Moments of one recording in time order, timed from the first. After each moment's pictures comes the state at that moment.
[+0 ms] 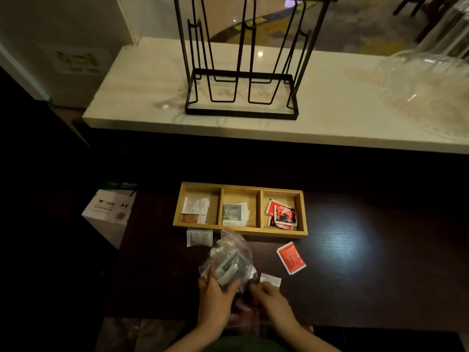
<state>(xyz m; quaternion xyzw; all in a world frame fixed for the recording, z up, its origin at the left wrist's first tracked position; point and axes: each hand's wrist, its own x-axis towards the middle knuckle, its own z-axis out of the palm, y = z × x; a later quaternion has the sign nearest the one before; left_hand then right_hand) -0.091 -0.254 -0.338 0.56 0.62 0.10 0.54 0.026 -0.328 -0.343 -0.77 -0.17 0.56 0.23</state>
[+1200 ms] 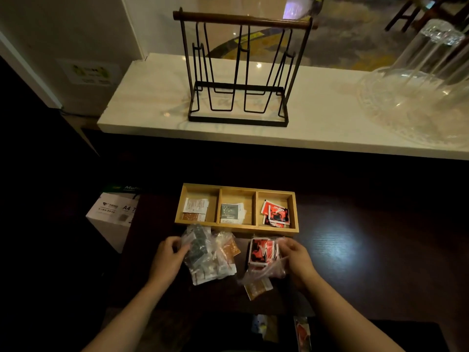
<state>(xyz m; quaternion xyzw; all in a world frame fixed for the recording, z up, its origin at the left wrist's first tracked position) -0.152 -0.159 -0.332 0.58 0.64 0.10 0.49 0.109 -0.302 -0.316 -0.73 -0.03 0.52 0.44</state>
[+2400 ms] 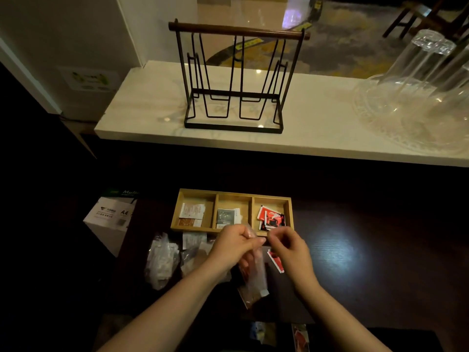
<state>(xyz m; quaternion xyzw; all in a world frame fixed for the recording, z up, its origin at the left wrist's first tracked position) -0.024 -0.201 -0.228 0.64 0.45 0.07 0.62 0.095 -0.295 -0.257 -0.76 -0.28 0.35 0.47</state>
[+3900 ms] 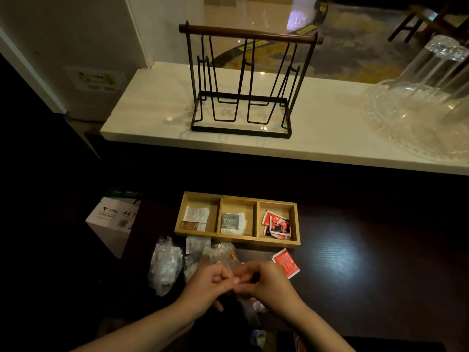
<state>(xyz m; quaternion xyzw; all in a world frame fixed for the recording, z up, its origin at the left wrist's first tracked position) -0.105 -0.216 -0.254 0.58 0.45 0.05 0.68 0.051 -0.290 -0.240 -0.69 -0.46 0.49 0.28</state>
